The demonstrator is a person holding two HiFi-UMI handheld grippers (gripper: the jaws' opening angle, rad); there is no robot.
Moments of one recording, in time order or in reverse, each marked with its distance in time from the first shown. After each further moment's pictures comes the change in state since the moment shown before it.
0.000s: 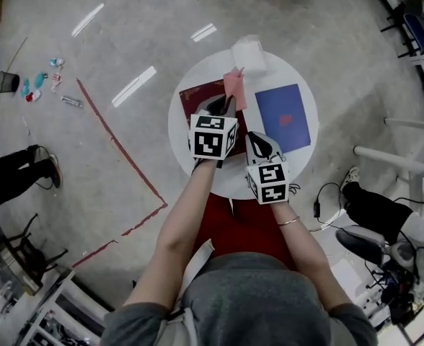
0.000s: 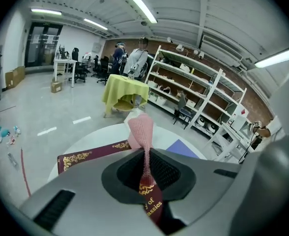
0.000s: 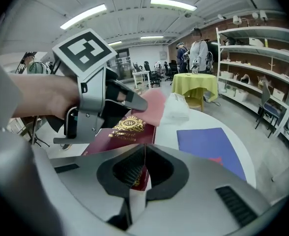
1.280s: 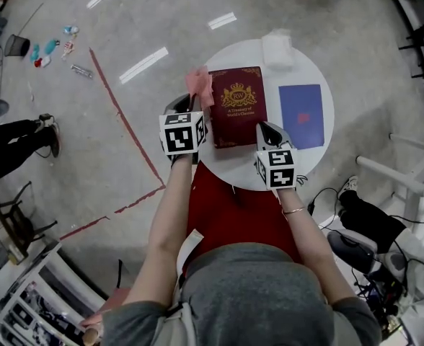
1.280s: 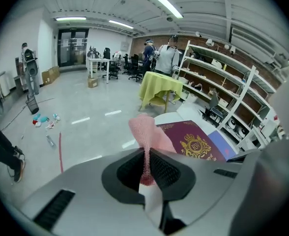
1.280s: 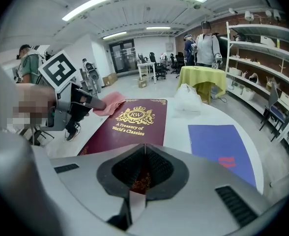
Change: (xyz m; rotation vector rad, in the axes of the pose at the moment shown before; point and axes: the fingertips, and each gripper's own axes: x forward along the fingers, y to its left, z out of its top) left arm -0.089 0.132 -0.067 -0.158 0.063 0.317; right arm 0.023 0.015 -0.013 -0.053 0.093 0.038
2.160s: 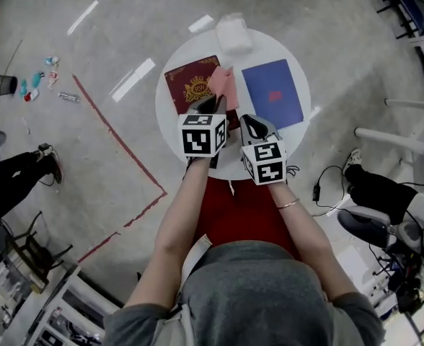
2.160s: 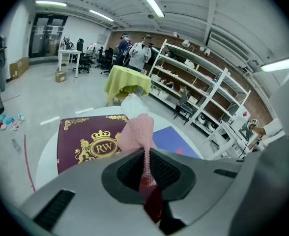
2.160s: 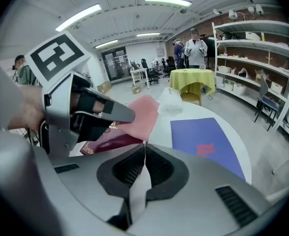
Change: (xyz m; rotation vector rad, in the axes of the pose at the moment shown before) left arm 0.013 -0.179 -0.009 0.097 0.025 -0.298; right arm -0.037 -0.029 -0.016 0.095 -0.069 -0.025
